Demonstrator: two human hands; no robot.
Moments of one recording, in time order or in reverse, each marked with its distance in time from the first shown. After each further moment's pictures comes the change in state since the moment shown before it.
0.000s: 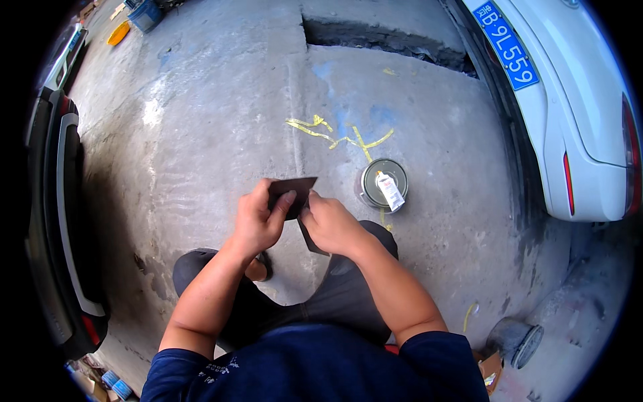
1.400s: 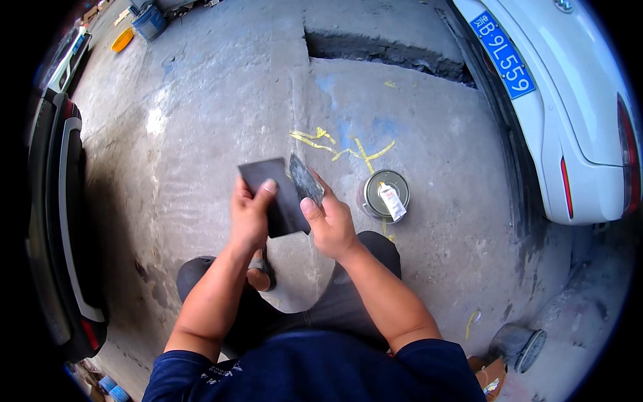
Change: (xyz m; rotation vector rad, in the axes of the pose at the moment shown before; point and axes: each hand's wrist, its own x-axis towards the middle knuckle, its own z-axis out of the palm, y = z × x) left_hand 0.010 -0.002 -0.009 -0.784 0.268 -0.582; right_hand 0.013 0.004 0.028 0.439 0.414 -0.345
